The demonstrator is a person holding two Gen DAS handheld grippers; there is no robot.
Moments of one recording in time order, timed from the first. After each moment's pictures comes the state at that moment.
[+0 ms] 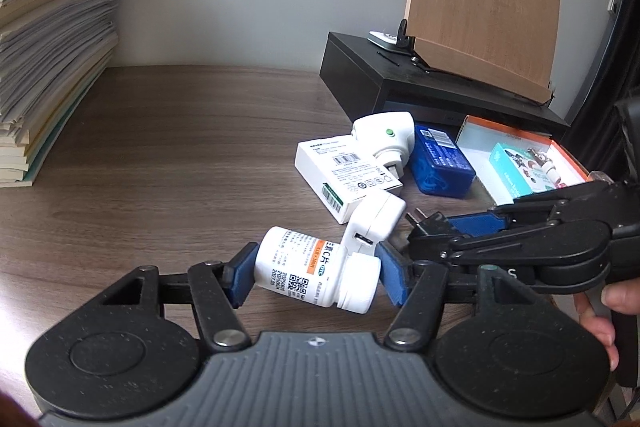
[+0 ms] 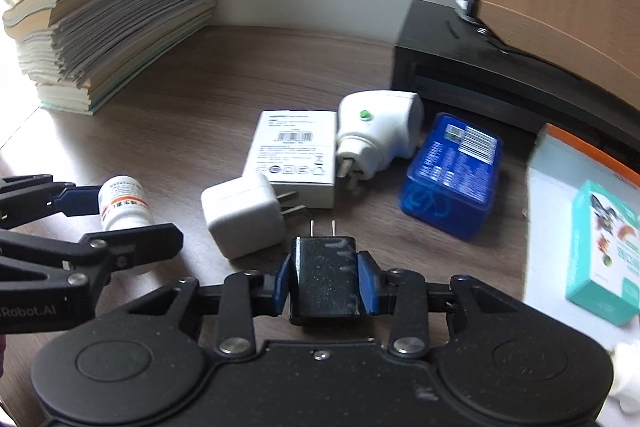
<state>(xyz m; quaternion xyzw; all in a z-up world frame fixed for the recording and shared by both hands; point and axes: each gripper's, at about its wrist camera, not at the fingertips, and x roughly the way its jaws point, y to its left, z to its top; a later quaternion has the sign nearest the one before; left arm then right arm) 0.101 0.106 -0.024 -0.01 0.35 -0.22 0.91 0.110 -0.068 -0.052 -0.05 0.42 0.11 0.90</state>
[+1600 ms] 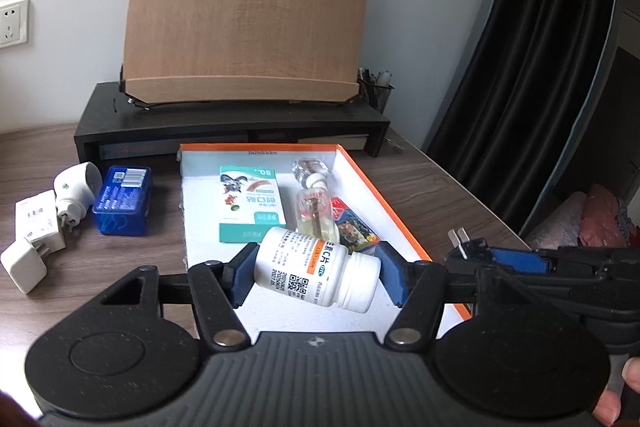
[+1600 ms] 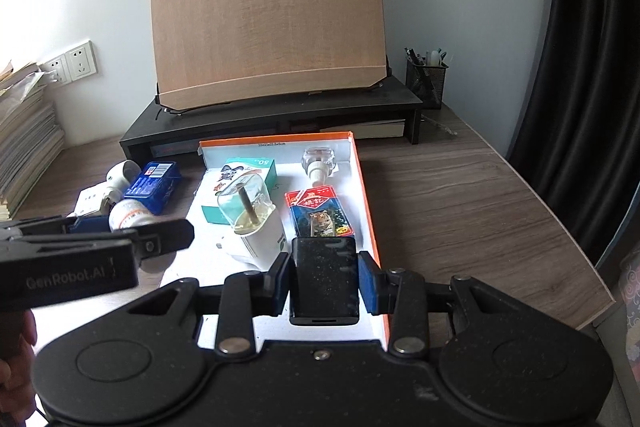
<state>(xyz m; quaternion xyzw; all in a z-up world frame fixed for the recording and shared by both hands) -0.014 -0.137 0.038 0.00 0.31 -0.32 0.90 -0.078 -0.313 0.039 0.06 0.34 -0.08 0.94</state>
